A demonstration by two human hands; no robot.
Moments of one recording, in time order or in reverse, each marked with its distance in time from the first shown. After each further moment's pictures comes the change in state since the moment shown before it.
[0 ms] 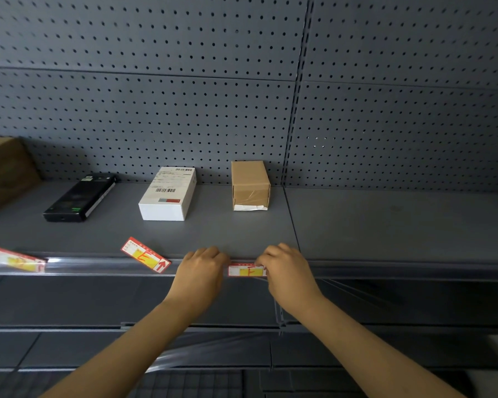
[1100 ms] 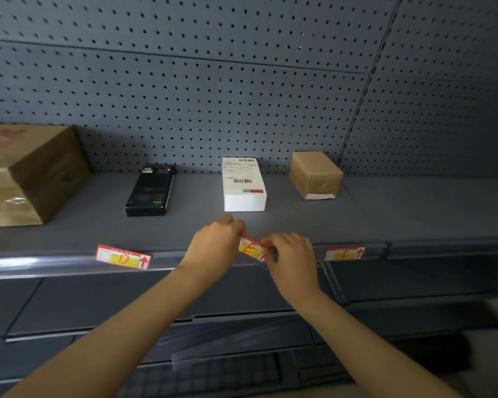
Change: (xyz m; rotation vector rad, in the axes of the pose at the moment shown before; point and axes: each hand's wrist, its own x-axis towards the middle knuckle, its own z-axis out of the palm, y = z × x) left_hand -0.025 -0.187 -0.060 -0.187 -0.011 0.085; right_hand 0.080 -0.200 0.064 0.113 0.315 0.332
